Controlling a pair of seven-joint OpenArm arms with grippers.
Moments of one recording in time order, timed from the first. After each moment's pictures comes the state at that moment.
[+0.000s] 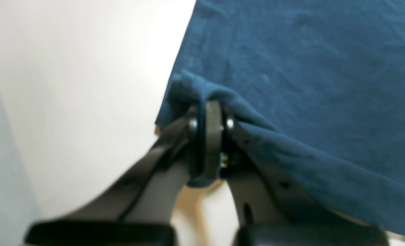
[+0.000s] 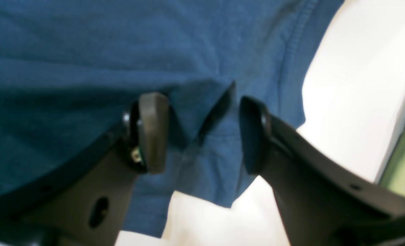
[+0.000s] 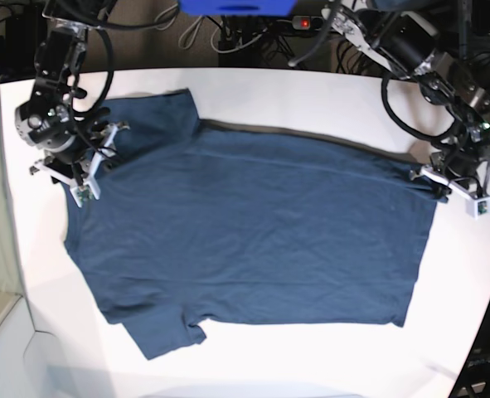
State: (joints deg) left arm -8.1 2.9 -52.3 93.8 -2.3 -39.9 54.1; right arm -7.6 2.7 22.2 101.0 -7.4 40.3 -49.7
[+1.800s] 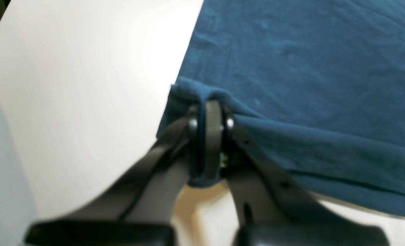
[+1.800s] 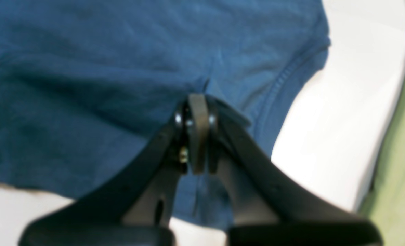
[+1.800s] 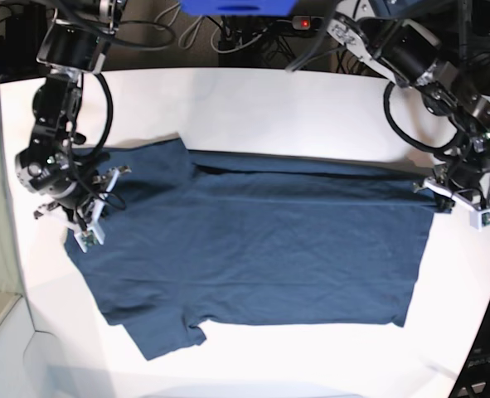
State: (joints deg) left arm -10.9 2.7 -52.3 93.7 -2.1 -39.9 53.9; right arm 4.4 5.0 19.0 92.3 -7.3 40.3 -49.6
